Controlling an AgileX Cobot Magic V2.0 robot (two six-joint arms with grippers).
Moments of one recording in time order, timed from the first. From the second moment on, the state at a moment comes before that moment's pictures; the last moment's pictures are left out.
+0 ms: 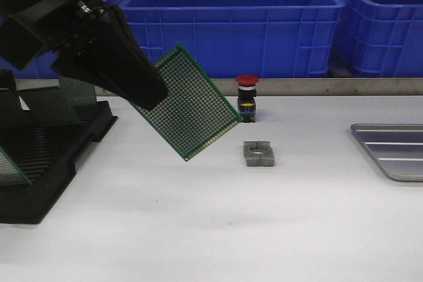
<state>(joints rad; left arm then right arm) -0.42 1.52 -1.05 -0.84 0.97 1.49 -0.07 -0.01 0.02 -0.06 0.05 0.18</state>
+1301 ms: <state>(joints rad) -0.42 1.52 -1.05 -0.84 0.97 1.49 0.28 0.87 -0.61 0.81 0.61 -0.92</state>
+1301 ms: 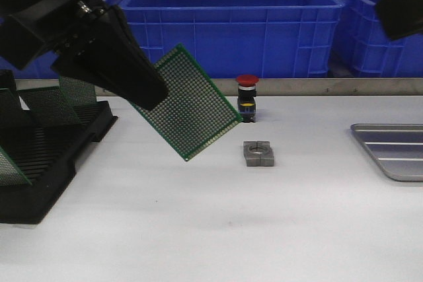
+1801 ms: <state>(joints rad) -0.42 1.53 -1.05 -0.84 0.97 1.49 0.48 1.25 -0.63 1.41 0.51 -1.74</state>
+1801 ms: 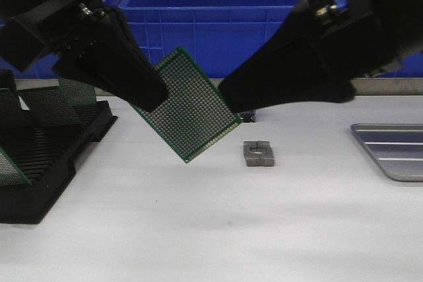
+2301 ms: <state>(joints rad) -0.42 1.53 -1.05 -0.84 0.97 1.49 0.48 1.50 -0.77 1.52 0.62 -1.84</state>
